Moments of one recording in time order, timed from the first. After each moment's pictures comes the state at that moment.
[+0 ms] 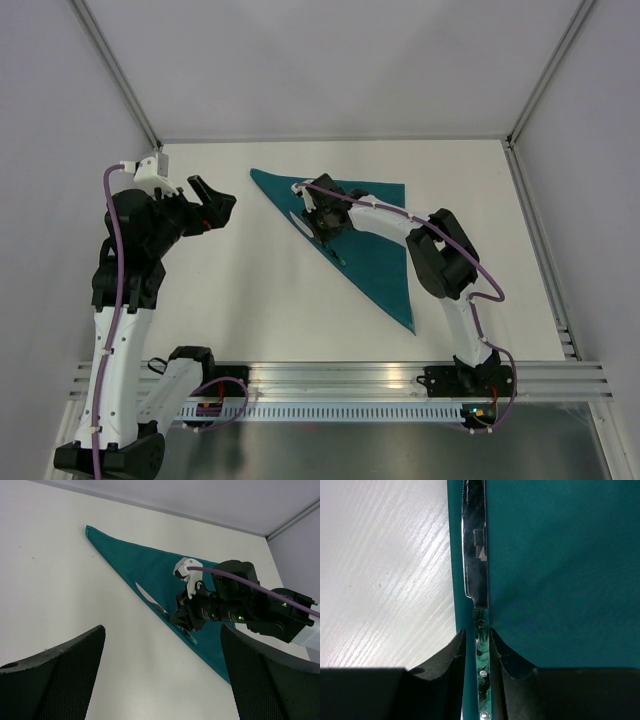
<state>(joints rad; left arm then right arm) -0.05 0.82 1.13 -0.58 0.24 -0.38 0.71 2.18 1.66 -0.49 -0.05 0.06</state>
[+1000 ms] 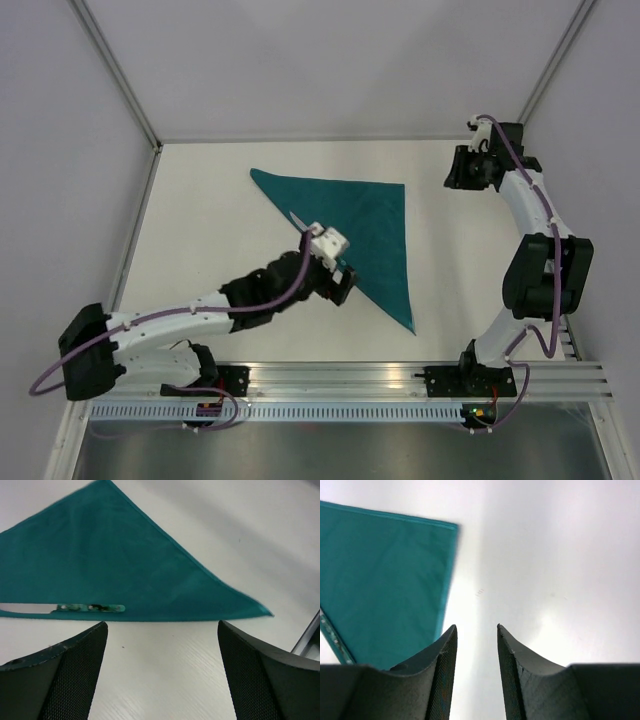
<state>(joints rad) -1.01 1.09 0.77 0.04 -0.21 -0.18 -0.06 1.74 1.50 -0.56 -0.29 0.00</state>
